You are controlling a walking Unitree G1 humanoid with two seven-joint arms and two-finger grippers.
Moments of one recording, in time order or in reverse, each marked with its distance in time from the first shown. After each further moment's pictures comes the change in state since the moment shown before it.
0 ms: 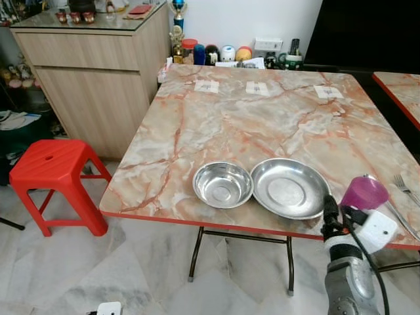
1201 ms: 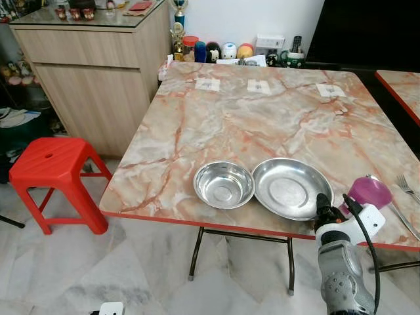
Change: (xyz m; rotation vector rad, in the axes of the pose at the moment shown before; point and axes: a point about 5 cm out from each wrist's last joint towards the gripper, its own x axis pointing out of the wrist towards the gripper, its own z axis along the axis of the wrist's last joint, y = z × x) left arm 0.000 -0.002 0.000 0.017 0.003 -0.023; right arm 0.030 0.009 -0.010 0.191 0.109 -0.056
